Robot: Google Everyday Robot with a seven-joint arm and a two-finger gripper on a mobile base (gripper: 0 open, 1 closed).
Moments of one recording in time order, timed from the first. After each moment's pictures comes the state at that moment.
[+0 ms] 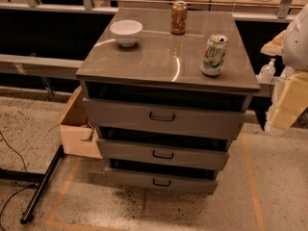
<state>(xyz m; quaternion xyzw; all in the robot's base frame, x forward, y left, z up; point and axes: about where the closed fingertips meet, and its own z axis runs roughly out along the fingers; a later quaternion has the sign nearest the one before) 0.438 -0.216 0.978 -0.60 0.78 -0.04 0.16</state>
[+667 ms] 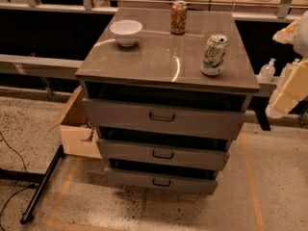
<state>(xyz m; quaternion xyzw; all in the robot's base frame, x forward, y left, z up) 0.467 -0.236 0.988 -0.57 0.79 -0.04 0.22</state>
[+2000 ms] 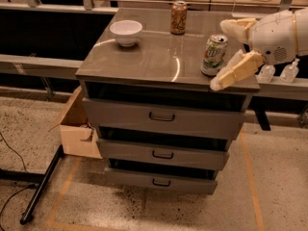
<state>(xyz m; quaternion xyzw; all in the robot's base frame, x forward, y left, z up) 0.555 -0.142 0.987 -0.56 0.65 0.20 0.48</state>
